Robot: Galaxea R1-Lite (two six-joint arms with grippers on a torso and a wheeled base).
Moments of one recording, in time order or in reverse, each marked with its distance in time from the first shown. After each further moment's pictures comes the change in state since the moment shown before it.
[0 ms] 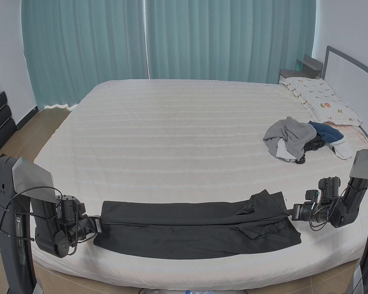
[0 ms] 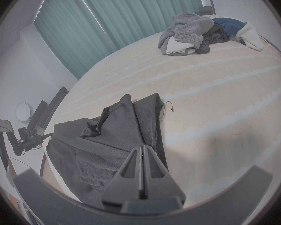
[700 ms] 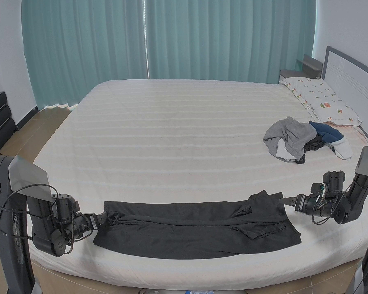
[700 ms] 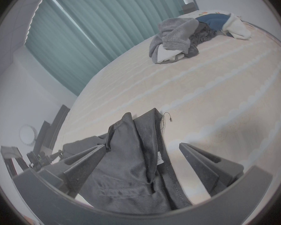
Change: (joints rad) left arm 0.026 -0.016 0.016 -0.011 -0.005 -0.080; right arm -0.003 -0.066 0.003 -0.002 0.003 0.183
